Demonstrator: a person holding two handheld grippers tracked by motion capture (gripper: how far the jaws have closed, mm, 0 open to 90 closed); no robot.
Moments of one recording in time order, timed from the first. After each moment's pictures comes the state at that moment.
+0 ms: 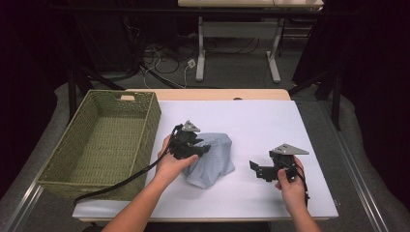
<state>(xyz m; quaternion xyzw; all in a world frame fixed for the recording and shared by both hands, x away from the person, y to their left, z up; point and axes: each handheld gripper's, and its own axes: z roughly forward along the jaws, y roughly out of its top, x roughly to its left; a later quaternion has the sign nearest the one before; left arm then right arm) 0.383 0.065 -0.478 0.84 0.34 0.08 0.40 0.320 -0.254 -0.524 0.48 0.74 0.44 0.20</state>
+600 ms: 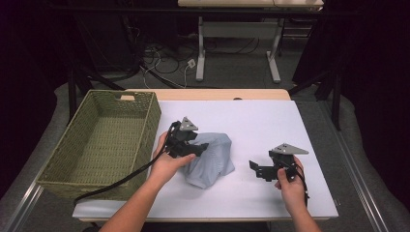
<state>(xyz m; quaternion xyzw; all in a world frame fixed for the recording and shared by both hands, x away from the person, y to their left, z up) 0.374 0.072 -0.455 0.85 0.32 0.14 0.40 0.321 -0.254 -0.524 0.48 0.74 0.44 0.20</state>
